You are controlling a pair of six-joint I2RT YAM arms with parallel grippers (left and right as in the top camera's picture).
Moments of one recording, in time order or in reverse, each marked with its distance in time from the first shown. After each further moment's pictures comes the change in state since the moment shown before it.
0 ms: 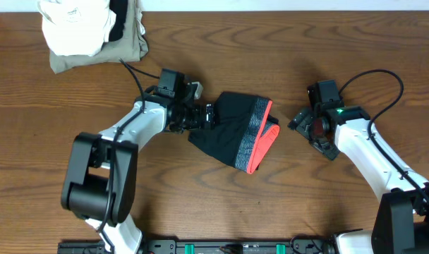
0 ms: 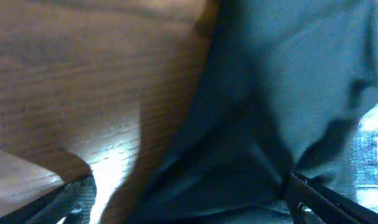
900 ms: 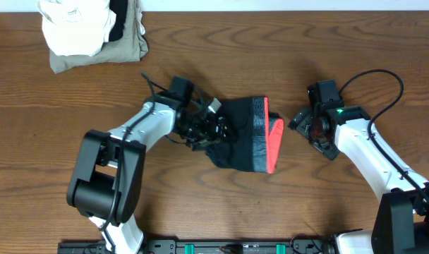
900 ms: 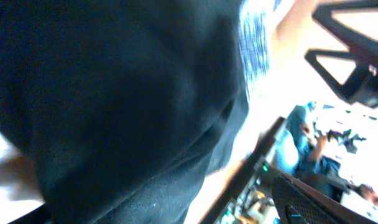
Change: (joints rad) left arm -0.076 0.015 0.002 -0.183 0.436 -0.038; right arm 0.000 0.000 0.000 0.001 0.000 0.000
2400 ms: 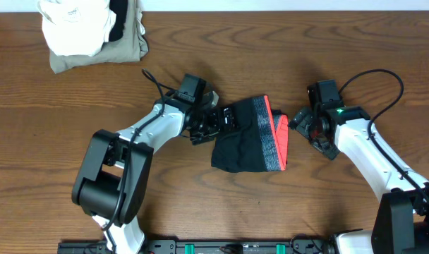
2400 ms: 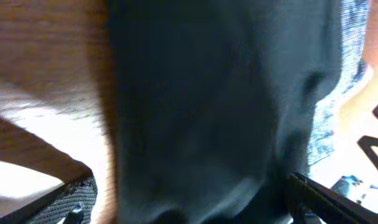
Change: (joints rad) left arm -0.051 0.021 0.011 0.196 -0.307 -0.297; right arm 0.000 0.000 0.000 0.005 0.000 0.000
